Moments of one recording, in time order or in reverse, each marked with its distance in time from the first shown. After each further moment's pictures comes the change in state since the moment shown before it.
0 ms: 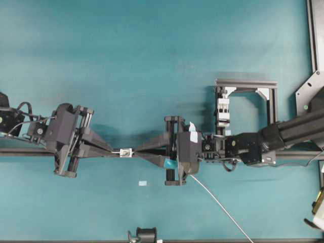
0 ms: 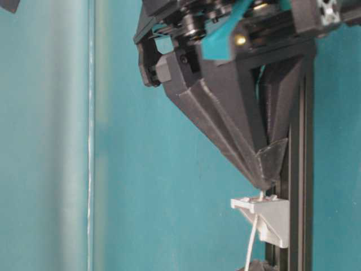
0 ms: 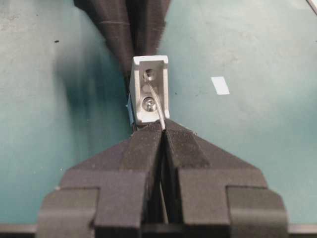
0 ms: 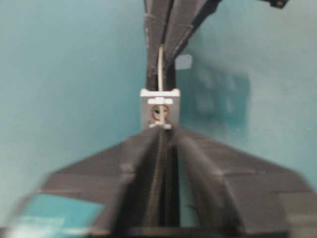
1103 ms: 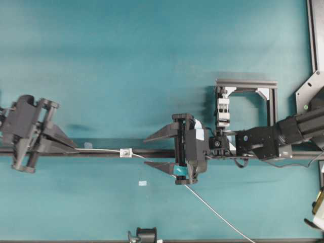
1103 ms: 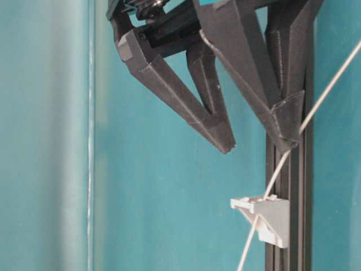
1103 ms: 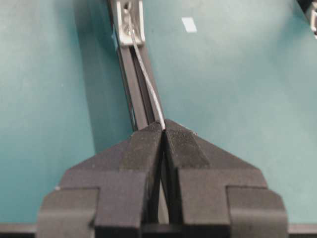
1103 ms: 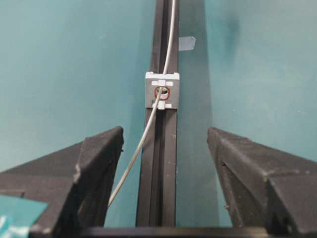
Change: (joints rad) left arm -0.049 -0.382 0.230 0.000 0.235 -0.017; right arm 0.000 -0.120 0.067 -0.049 0.089 -0.003
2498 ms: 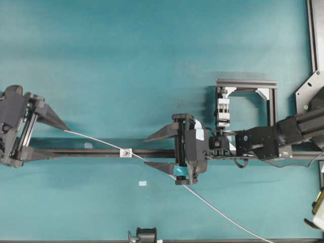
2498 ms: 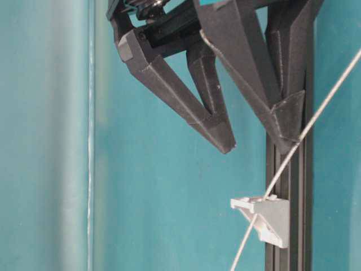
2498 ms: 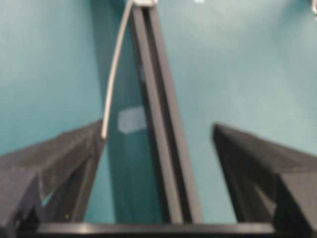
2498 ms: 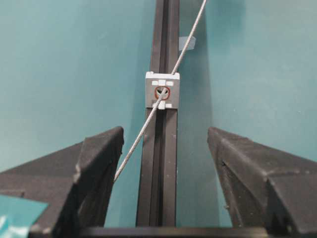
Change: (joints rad) left arm 0.021 -0.120 0.052 0.000 0.120 -0.078; right arm 0.000 -0.002 0.000 0.000 0.000 -0.002
